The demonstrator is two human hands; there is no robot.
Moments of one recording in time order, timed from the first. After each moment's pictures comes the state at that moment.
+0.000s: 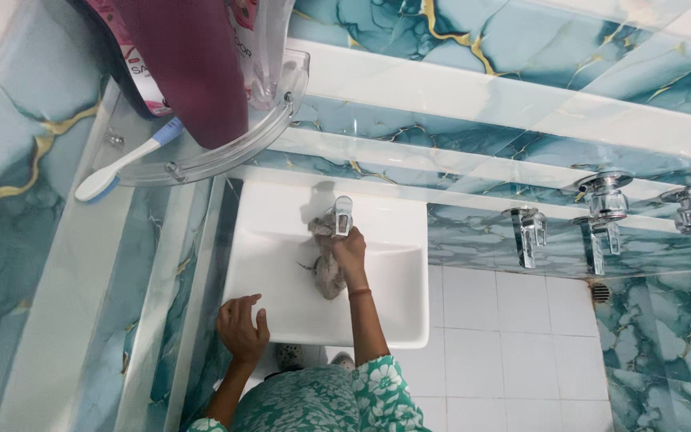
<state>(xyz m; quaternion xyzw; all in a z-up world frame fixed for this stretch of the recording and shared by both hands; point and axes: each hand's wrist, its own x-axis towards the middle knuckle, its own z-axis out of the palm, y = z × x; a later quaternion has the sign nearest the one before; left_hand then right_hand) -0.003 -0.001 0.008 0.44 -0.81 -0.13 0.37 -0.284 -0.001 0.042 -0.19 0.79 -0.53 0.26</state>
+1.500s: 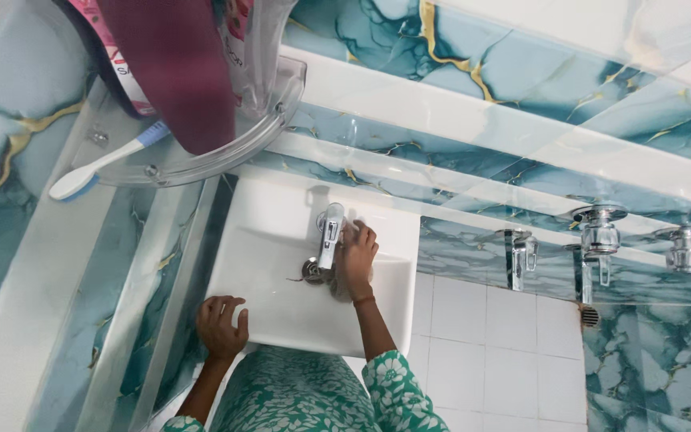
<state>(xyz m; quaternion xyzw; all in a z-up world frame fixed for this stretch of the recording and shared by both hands) -0.003 -0.006 0.011 0.43 -0.82 -0.14 0.36 -0.324 0.028 0.027 -0.47 0.84 -0.27 -0.01</state>
